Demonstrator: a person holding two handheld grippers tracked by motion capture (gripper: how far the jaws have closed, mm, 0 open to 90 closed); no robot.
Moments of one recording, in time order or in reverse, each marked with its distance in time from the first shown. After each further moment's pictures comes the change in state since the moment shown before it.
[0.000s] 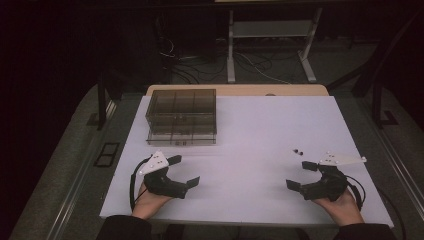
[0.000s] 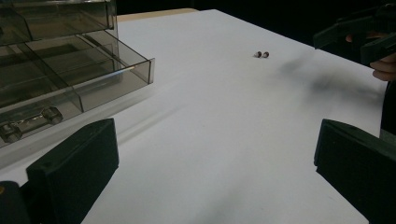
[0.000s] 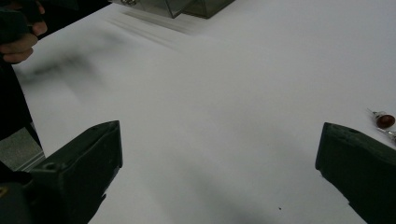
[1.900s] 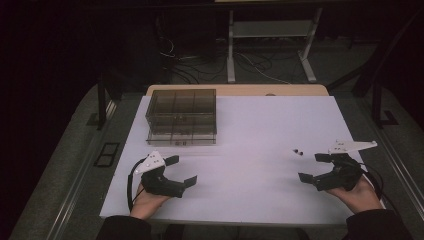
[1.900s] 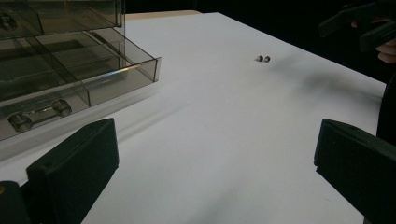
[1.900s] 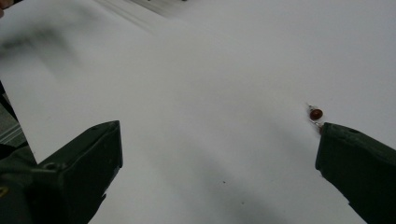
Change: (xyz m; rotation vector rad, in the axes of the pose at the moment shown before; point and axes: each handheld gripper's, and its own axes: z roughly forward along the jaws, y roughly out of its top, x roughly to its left) left arm 0.004 -0.001 -0.005 -0.014 0.004 -0.048; right arm -0.021 0.029 -0.025 0.129 -0.061 -0.055
